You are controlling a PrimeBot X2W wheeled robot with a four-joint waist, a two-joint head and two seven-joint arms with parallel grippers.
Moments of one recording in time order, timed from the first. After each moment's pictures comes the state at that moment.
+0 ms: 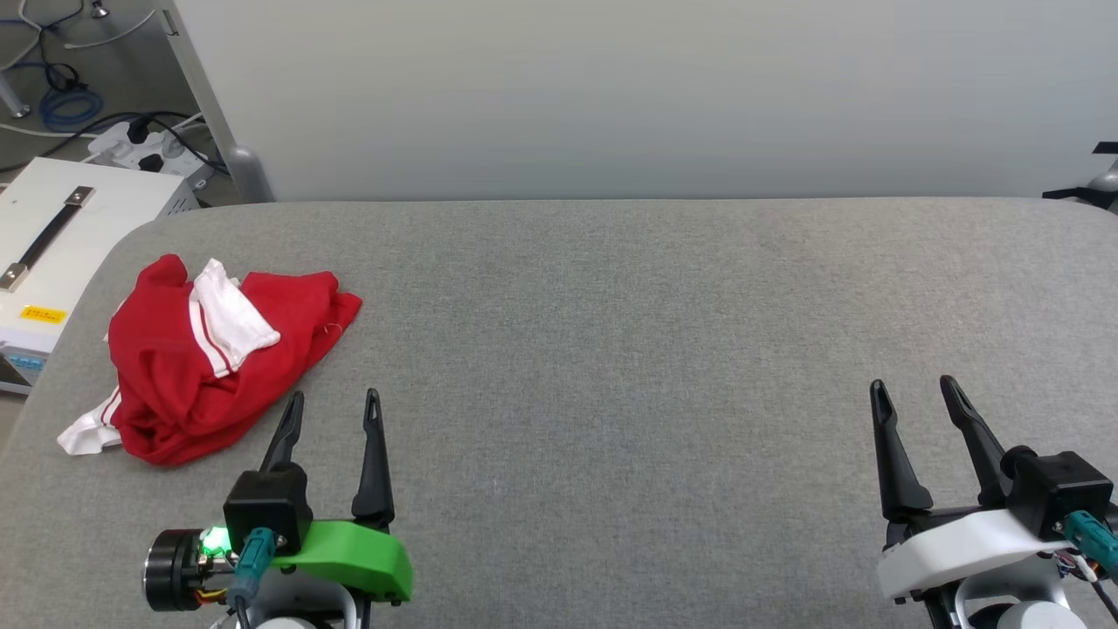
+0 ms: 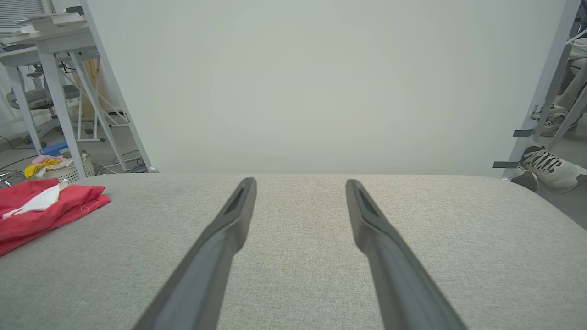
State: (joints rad) left arm 0.03 0.05 -0.04 -0.02 -0.04 0.05 -0.13; right arm 0.04 -0.05 -0.01 -0.06 0.15 0.13 -0.13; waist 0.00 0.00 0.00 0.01
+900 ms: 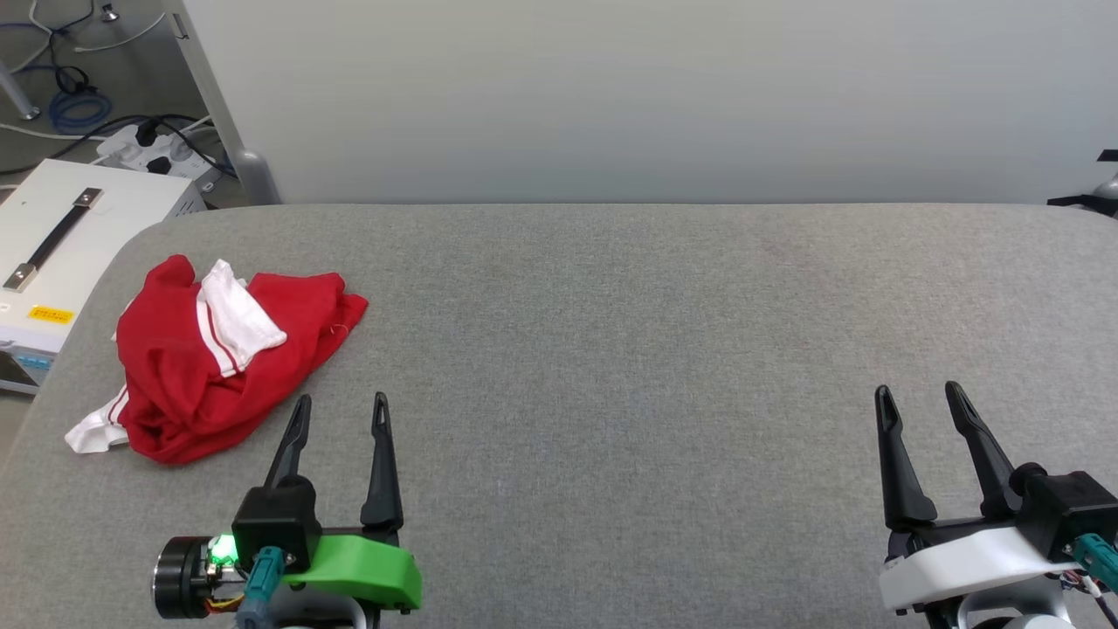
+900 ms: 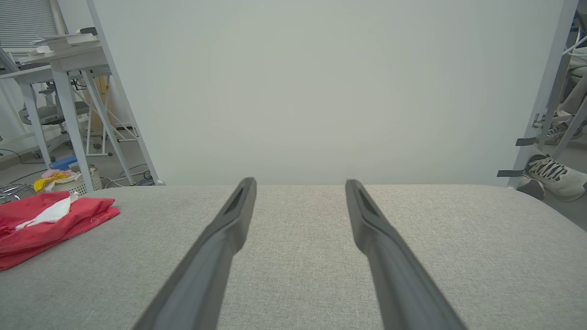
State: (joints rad) left arm 0.05 0.05 -0.07 -0.02 -0.05 0.07 -0.19; right arm 0.07 -0.05 0.00 -0.07 0.17 0.13 -0.19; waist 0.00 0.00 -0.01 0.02
